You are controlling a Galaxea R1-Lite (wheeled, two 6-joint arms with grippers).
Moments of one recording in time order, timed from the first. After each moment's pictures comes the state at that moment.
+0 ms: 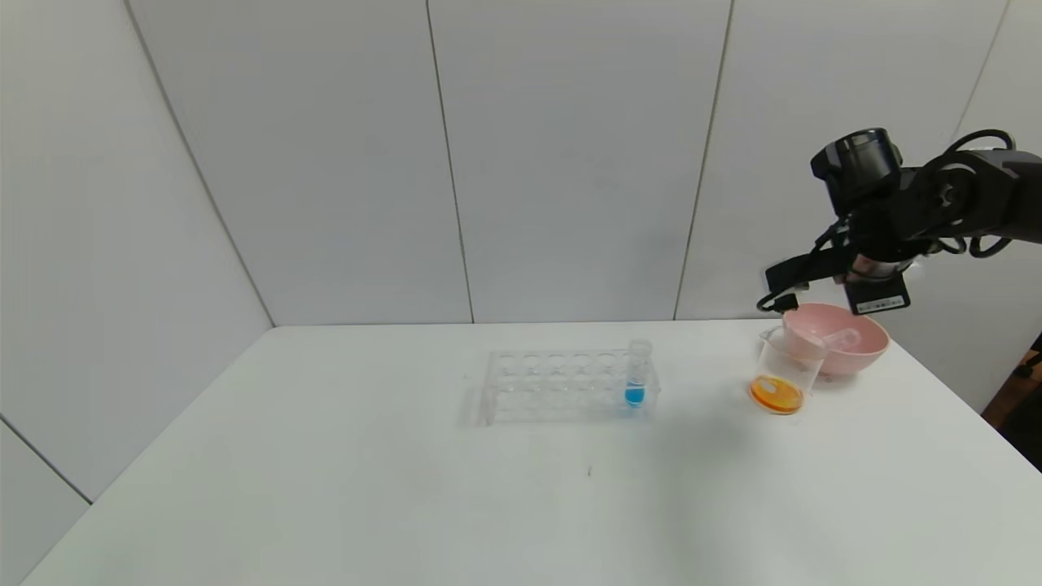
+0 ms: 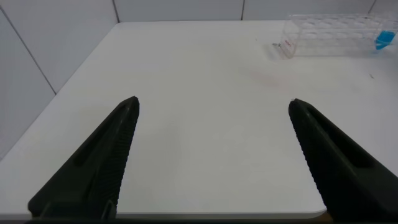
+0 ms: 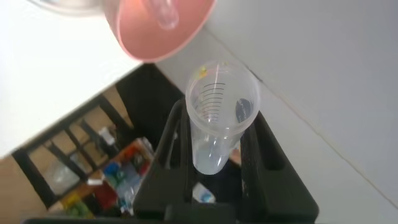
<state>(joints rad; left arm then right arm) 0.00 0.00 0.00 0.02 0.00 -0.02 0.13 2.13 -1.97 0.61 -0.61 -1.53</state>
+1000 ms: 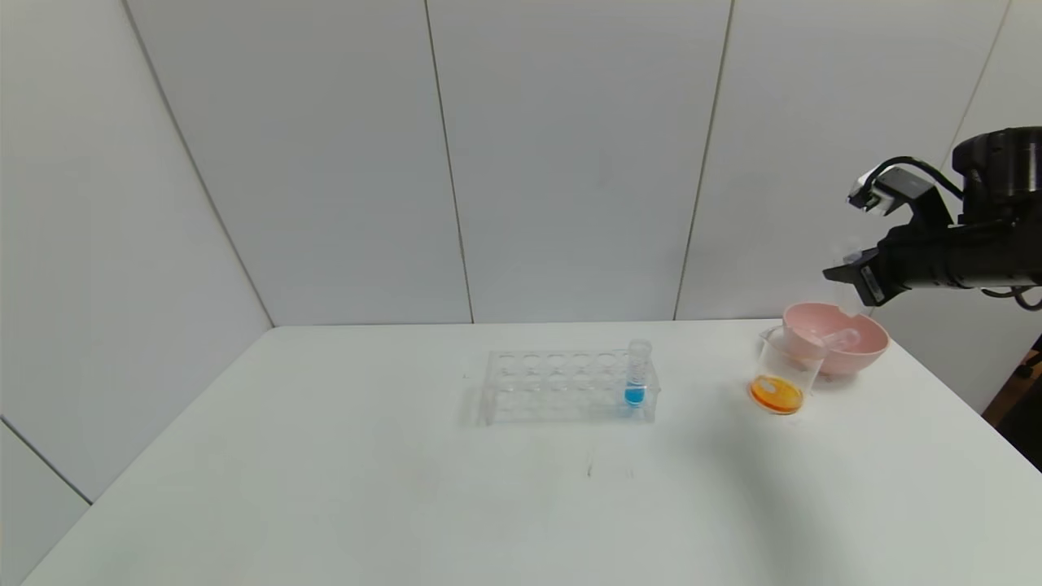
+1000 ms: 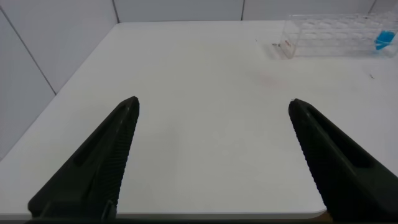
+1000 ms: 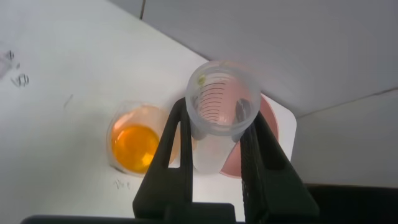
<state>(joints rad) 0.00 0.00 0.00 0.02 0.00 -0.02 -0.07 1.91 -1.49 0.04 0.16 -0.50</state>
